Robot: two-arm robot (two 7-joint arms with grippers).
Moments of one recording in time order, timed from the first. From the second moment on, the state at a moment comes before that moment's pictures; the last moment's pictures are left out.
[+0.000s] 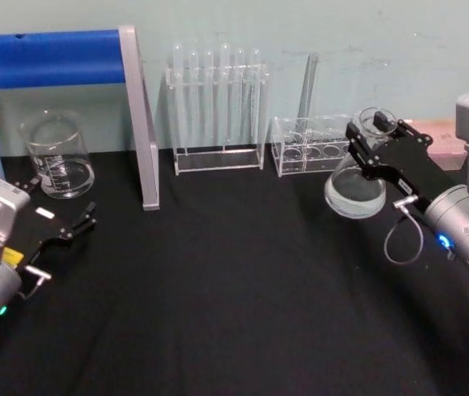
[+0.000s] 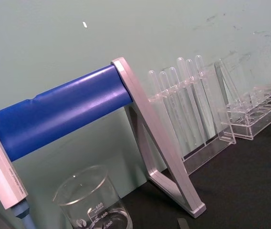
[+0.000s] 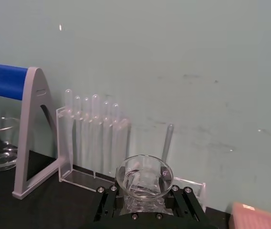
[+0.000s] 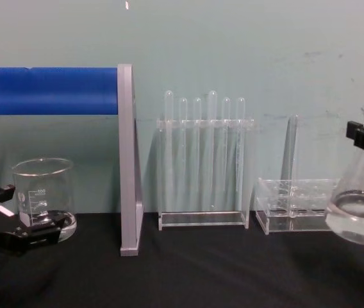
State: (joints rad) left arm -0.20 0.60 0.45 -1.41 -0.25 -0.12 0.03; right arm 0.17 0.33 -0.16 -1.58 0.26 0.02 0.23
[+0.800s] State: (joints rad) left arm -0.20 0.60 0.45 -1.41 -0.25 -0.12 0.03; right arm 0.11 0.34 -0.24 -1.68 0.28 0.04 0.34
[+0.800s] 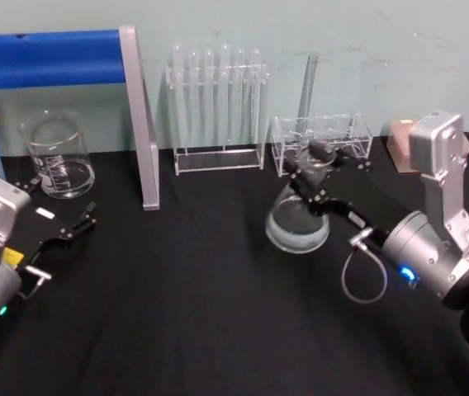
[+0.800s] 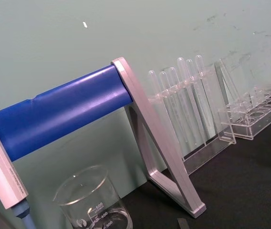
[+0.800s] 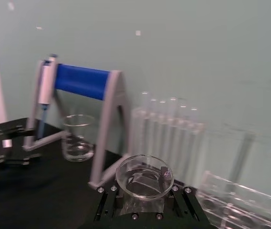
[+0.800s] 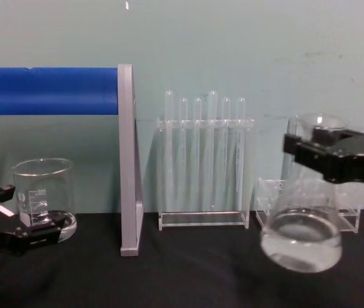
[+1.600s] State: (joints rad) left arm -0.20 0.60 0.45 -1.41 -0.25 -0.12 0.03; right arm 0.06 0.42 -0.36 -1.78 0.34 0.01 0.44
